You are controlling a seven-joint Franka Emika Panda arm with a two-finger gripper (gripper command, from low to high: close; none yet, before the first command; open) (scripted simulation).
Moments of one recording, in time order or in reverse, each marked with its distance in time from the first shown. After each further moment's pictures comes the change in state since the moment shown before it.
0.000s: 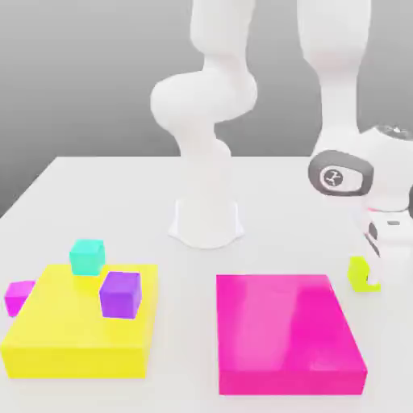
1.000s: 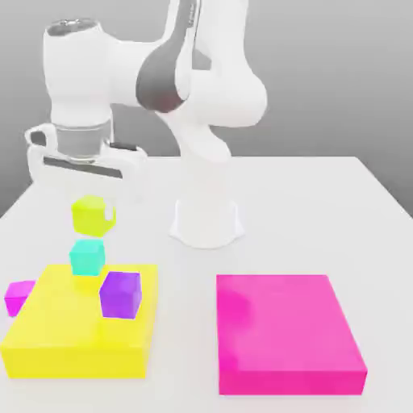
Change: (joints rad) arm -1.104 -0.682 -0.599 -0.151 -0.012 -0.516 0.382
